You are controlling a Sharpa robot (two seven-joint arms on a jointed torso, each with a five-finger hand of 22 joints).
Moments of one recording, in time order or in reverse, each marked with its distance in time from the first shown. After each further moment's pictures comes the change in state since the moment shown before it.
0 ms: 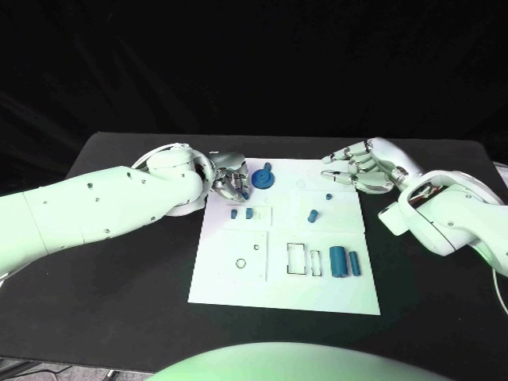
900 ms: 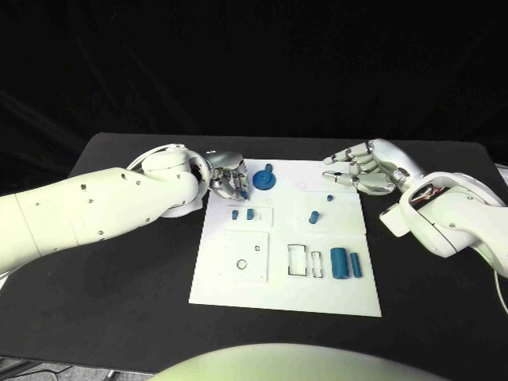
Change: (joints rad) left arm 0.000 -0.029 0.000 0.023 0.004 -0.029 0.025; left_hand 0.009 0.001 0.000 0.000 0.000 0.000 0.000 0.002 0.001 0.000 0.000 0.000 0.000 0.000 0.000 0.000 0.004 0.000 0.000 0.000 0.005 0.005; right arm 0.000 -0.001 0.000 -0.001 0.000 -0.001 0.001; right_hand 0.000 0.000 0.000 0.000 0.000 0.000 0.000 0.000 0.000 0.000 0.000 0.000 0.000 0.000 0.000 0.000 0.000 0.000 0.000 0.000 0.000 0.000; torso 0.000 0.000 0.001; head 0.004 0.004
